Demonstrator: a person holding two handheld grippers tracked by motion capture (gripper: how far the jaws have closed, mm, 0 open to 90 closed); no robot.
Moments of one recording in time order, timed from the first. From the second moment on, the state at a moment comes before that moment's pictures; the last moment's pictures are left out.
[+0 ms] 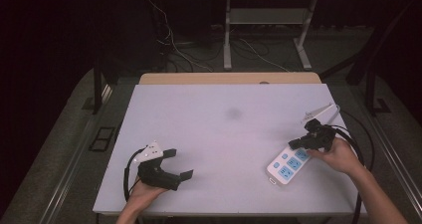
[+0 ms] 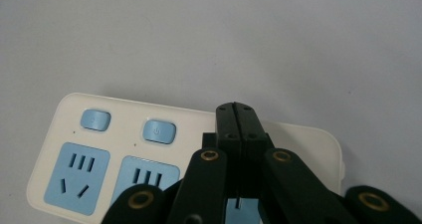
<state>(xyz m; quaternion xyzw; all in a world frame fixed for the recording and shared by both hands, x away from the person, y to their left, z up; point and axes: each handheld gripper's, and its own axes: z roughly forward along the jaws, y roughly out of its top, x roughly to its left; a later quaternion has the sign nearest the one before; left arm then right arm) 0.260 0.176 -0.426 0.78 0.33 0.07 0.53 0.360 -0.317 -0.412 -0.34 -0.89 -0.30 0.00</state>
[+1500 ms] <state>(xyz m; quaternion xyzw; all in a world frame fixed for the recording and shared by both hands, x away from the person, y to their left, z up) 0.262 0.178 -0.427 0.78 0.33 0.07 0.53 0.343 -0.353 -0.357 -0.38 -0.86 -0.35 -0.03</state>
